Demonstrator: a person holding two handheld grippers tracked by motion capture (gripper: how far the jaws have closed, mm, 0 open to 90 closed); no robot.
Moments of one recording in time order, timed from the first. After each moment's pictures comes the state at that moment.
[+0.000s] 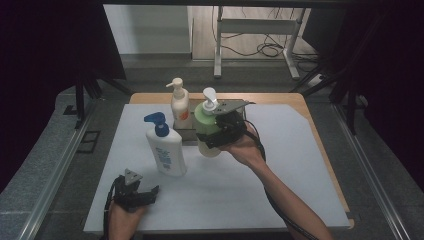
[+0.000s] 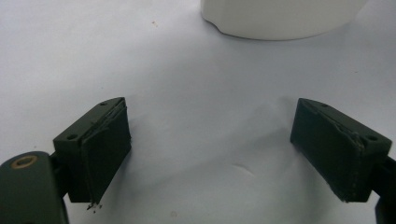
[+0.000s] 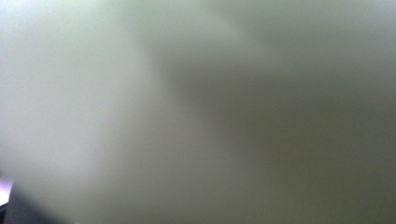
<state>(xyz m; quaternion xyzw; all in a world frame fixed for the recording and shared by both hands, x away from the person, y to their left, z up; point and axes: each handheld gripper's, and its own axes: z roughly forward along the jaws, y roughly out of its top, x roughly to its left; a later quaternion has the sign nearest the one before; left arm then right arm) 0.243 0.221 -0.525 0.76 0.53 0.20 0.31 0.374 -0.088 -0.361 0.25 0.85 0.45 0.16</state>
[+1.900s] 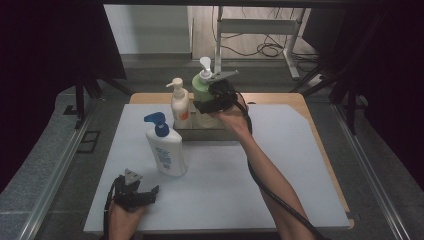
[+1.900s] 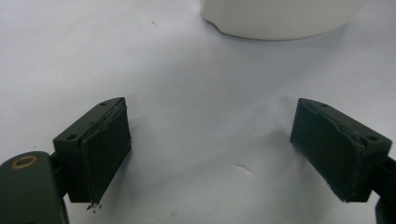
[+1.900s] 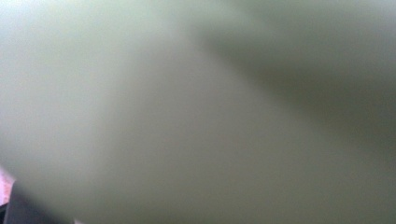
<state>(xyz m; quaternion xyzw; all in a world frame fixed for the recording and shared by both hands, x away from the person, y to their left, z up) 0.243 0.220 -0.525 0.76 0.53 0.20 0.31 0.464 -0.065 -0.350 0.31 0.82 0.44 0.20</state>
